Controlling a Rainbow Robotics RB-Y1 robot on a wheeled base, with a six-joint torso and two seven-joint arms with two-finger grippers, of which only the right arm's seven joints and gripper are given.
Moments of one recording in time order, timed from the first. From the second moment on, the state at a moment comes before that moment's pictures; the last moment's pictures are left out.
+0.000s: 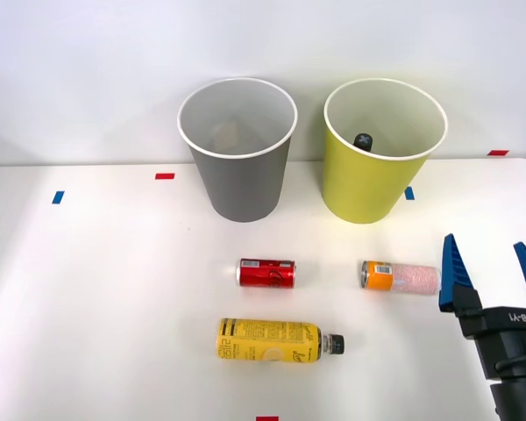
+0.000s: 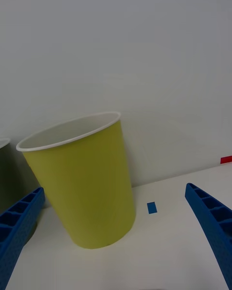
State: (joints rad) arm 0.68 -0.18 0.06 -2.12 -0.02 -0.40 1.15
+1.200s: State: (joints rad) arm 0.91 -0.10 0.12 -2.12 0.07 -0.51 1.30
